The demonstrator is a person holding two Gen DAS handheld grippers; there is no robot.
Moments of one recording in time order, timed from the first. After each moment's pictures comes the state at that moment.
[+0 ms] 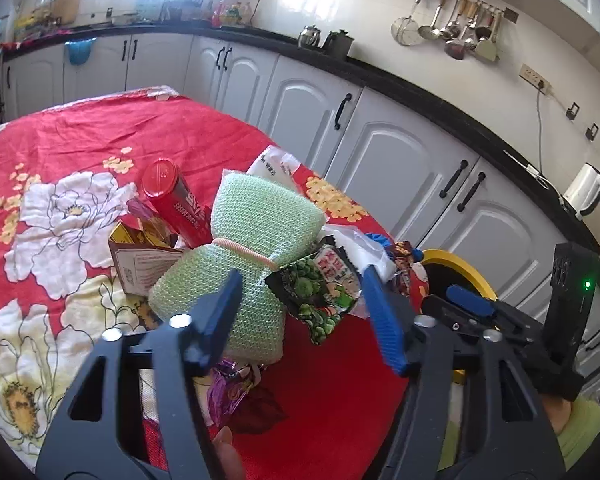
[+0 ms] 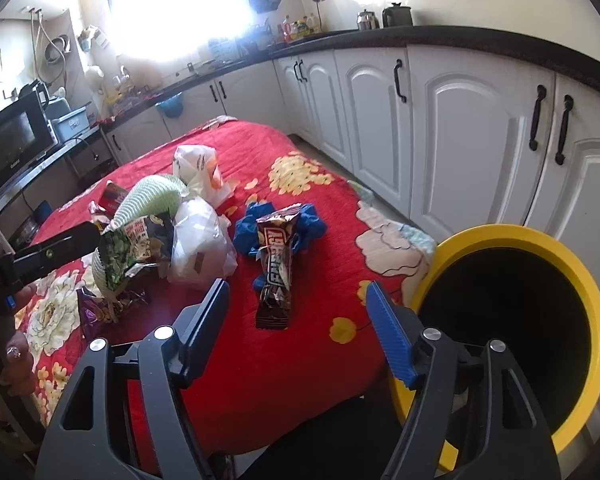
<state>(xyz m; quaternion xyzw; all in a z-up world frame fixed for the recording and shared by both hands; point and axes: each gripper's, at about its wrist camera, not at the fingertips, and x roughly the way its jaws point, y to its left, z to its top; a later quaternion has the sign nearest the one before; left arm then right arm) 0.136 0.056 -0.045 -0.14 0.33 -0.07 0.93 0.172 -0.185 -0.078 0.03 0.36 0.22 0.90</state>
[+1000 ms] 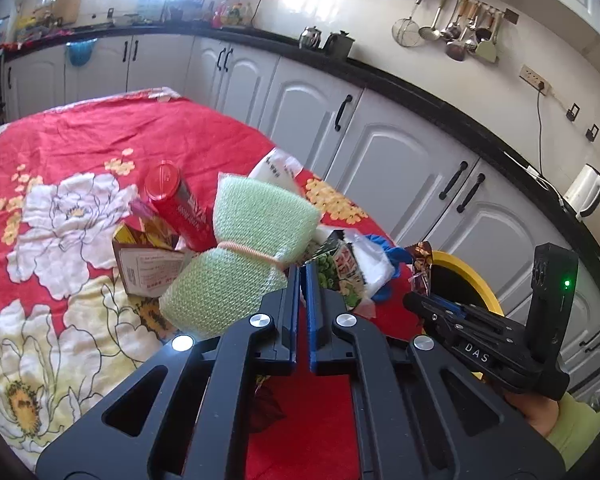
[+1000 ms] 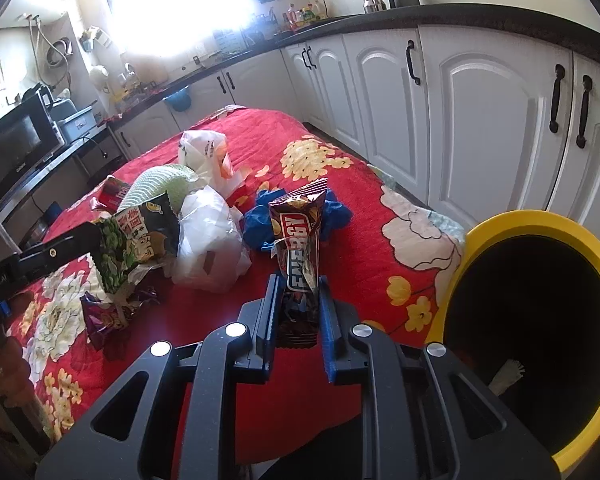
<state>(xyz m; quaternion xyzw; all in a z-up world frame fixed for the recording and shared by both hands) 0.129 0.056 -0.036 -0.14 0.32 -0.07 0.93 0.175 -0.183 -0.084 0.05 0.38 0.24 0.89</state>
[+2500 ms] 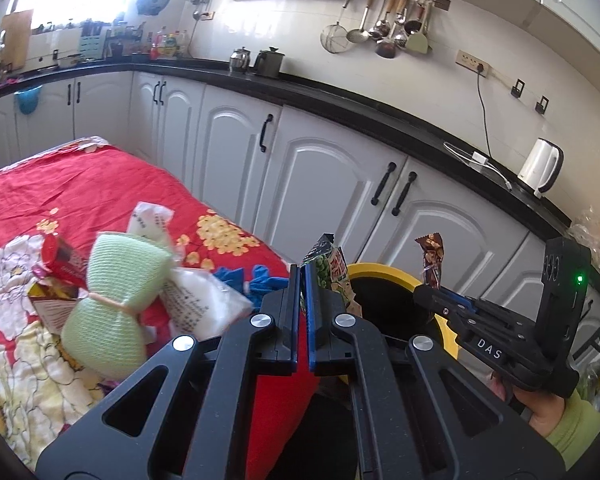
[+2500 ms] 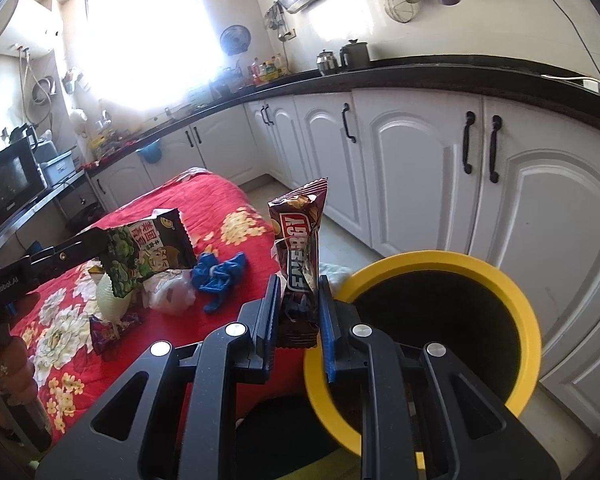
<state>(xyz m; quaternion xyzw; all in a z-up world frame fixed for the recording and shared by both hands) 0.132 -0.043 0.010 -0.09 0.28 -0.15 0.94 0.137 -0.284 -0.027 0.07 0.30 0.17 0.94</state>
